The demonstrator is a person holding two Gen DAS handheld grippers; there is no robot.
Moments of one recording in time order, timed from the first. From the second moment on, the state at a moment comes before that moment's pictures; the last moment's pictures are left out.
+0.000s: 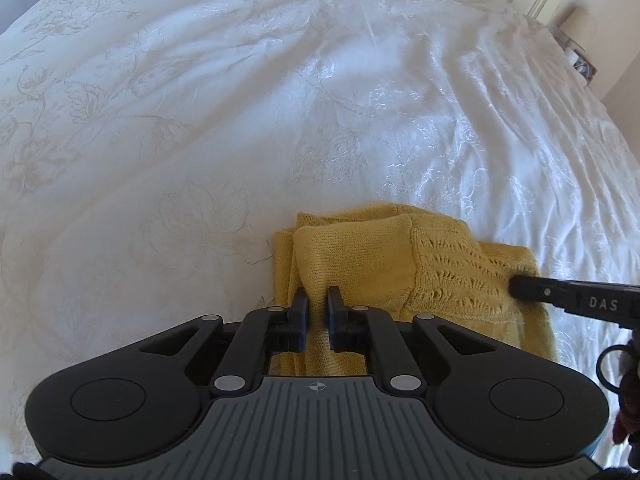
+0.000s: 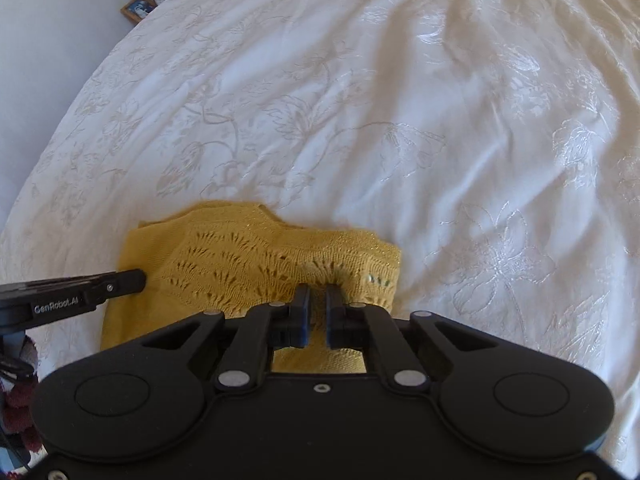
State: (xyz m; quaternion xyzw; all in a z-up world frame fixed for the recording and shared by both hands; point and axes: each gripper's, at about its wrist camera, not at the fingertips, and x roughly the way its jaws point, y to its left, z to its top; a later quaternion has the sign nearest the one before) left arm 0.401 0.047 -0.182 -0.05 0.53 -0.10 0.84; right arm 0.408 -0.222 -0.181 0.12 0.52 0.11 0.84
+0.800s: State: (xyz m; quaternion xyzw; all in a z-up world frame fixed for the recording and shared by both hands) left arm 0.300 0.071 -0.176 -0.09 0.57 -0.16 0.80; right arm 0.332 -0.261 -0.164 0.18 0.51 0.13 0.83
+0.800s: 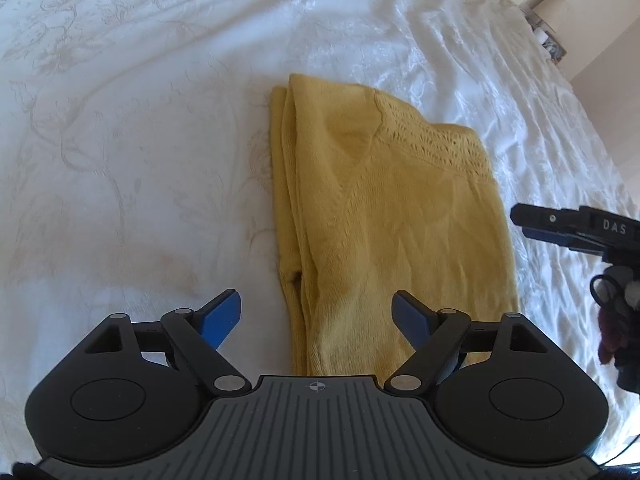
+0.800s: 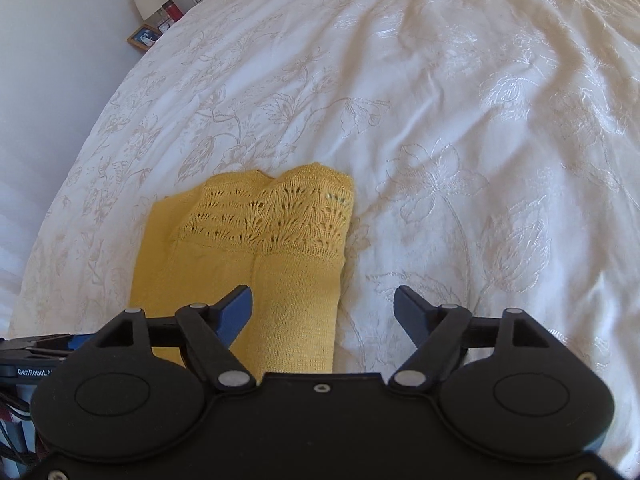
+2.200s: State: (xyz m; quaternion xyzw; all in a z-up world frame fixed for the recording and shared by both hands) left arm 0.312 0.057 -0.208 -0.22 0.57 -0.22 0.76; right arm 0.390 -0.242 -0.190 0.25 0.51 0.22 0.79
